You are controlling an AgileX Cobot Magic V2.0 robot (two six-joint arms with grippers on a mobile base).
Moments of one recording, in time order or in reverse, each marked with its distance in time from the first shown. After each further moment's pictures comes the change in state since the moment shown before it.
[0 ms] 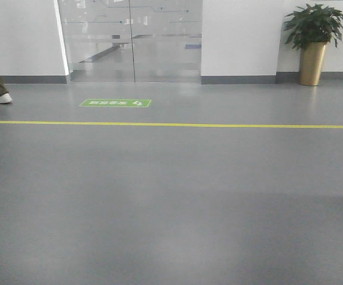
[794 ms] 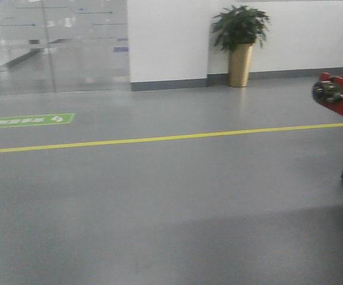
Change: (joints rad) left arm 0.000 0.000 0.000 0.000 0.000 0.000; right arm 0.000 0.000 0.000 0.000 0.000 0.000
